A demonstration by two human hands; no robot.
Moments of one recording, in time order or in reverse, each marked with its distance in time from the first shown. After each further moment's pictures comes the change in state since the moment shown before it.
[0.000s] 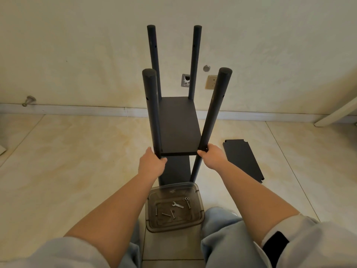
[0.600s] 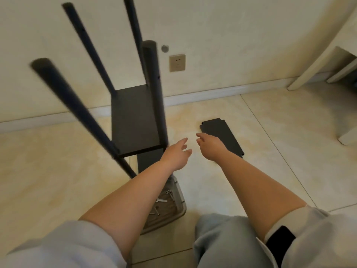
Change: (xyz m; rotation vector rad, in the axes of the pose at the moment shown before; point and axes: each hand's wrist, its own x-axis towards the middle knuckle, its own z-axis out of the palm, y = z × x) left_hand -0.014 0.093 0.119 0.119 -0.493 0.324; right_hand 0.022 0.091 -0.054 -0.129 0.024 0.035
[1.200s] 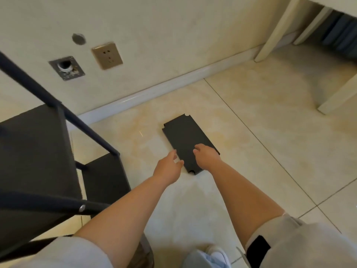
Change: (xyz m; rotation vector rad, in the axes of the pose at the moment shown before) left_hand 0.176 0.023 0.121 0.150 -0.110 -0.046; right_hand 0.124 0.159 -0.010 0.117 -0.050 0.296
